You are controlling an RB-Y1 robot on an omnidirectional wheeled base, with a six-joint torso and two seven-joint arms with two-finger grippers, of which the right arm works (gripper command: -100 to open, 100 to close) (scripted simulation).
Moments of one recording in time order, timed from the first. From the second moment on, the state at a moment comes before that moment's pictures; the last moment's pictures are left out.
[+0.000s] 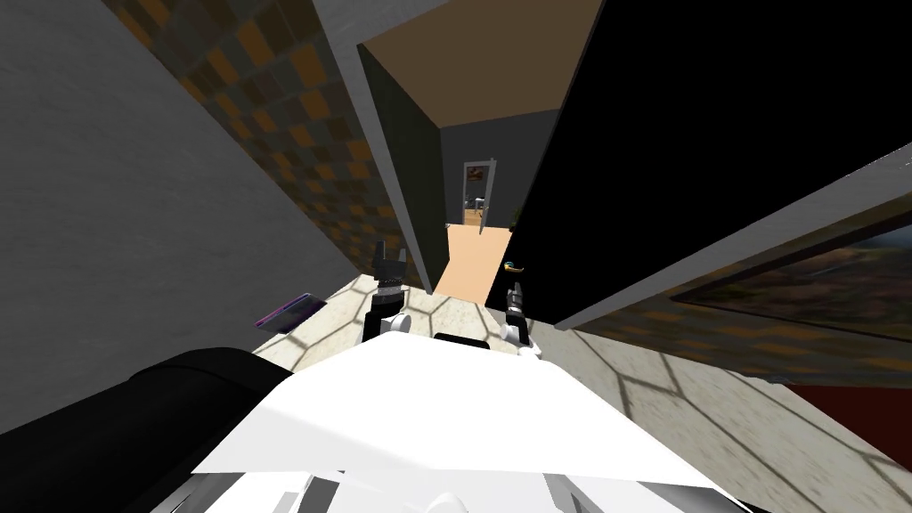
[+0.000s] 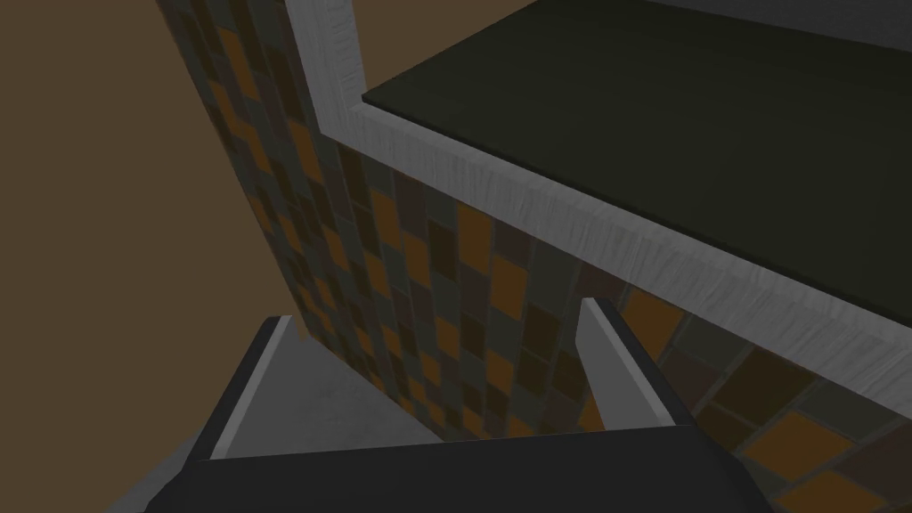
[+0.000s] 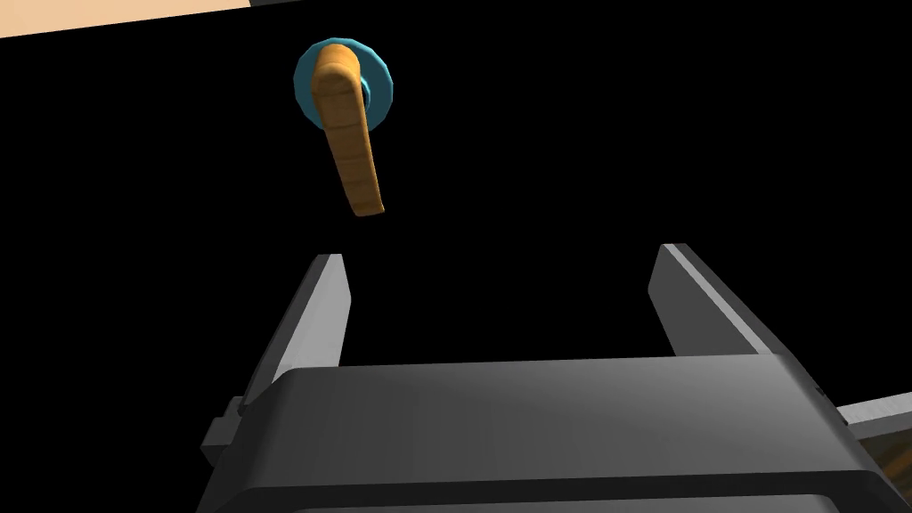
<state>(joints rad) -0.07 -0.11 0.04 -0.86 -0.39 -0.80 0.14</state>
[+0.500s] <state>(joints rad) -0.13 -0.11 0.04 -0.74 -0.42 -0.82 0.16</state>
